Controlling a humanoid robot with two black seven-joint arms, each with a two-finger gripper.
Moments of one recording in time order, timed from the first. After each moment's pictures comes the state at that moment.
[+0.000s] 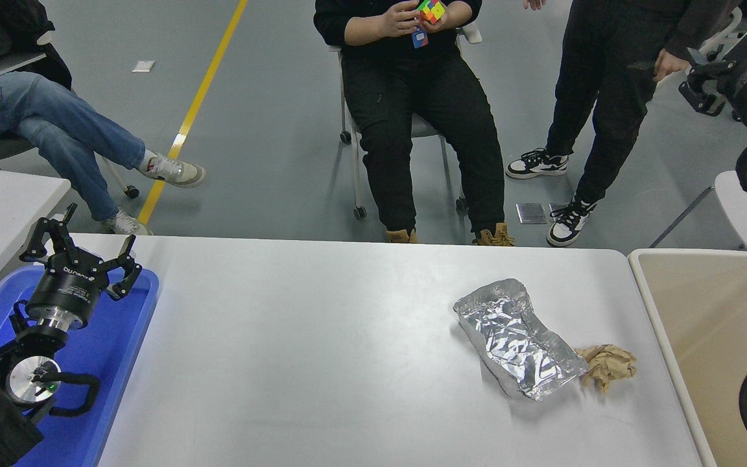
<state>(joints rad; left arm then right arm) -0.56 0.46 -0.57 -0.39 -0.23 -0.70 -0.60 0.92 -0.57 1.01 0.86 -0.26 -0.12 0.07</state>
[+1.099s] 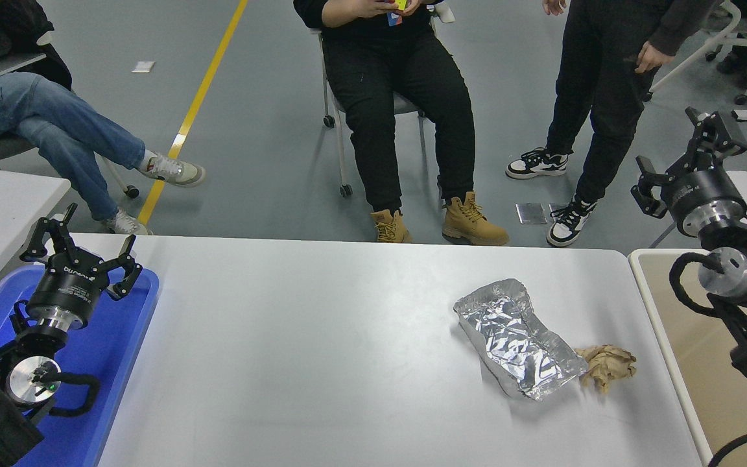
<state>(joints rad) -0.56 0.46 -0.57 -0.39 -0.23 -0.70 -0.60 0.62 -0.44 1.00 0.83 -0.27 -0.08 0.30</state>
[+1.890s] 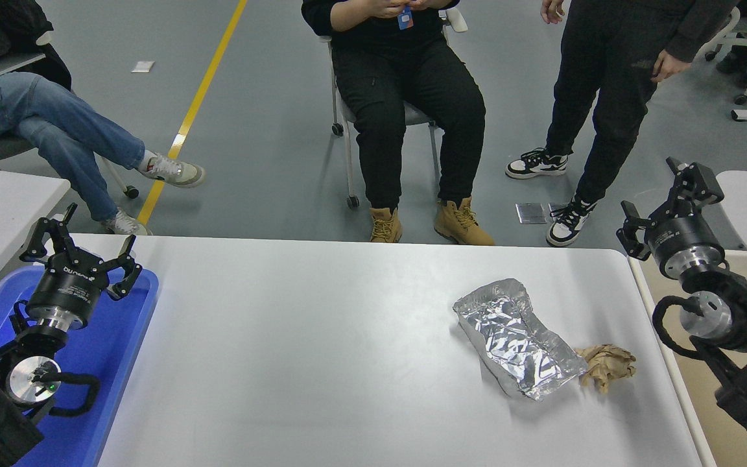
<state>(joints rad) -0.56 0.46 -0.57 -0.39 -0.23 -0.70 -0.60 0.58 -0.45 0.99 0.82 -0.27 -0.08 0.32</state>
